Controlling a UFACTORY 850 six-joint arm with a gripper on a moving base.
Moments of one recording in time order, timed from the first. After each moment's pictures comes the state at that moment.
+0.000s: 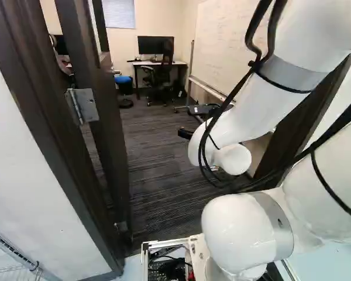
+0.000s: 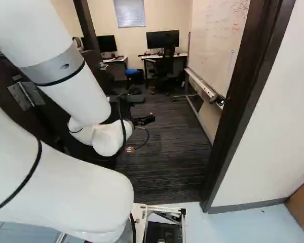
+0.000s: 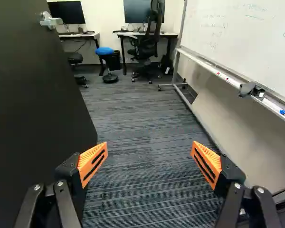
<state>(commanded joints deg) 0.0 16.0 -5.0 0.0 50.0 0.0</state>
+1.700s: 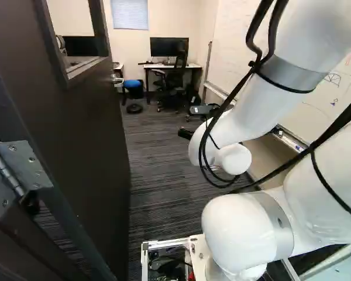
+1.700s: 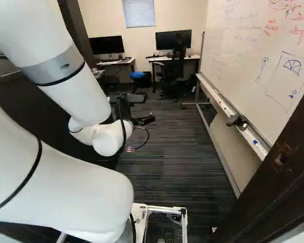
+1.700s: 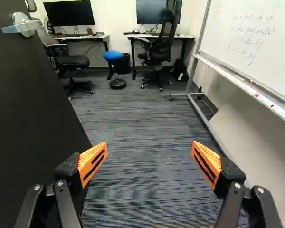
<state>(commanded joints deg) 0.0 16.0 -5.0 0.0 50.0 0.0</state>
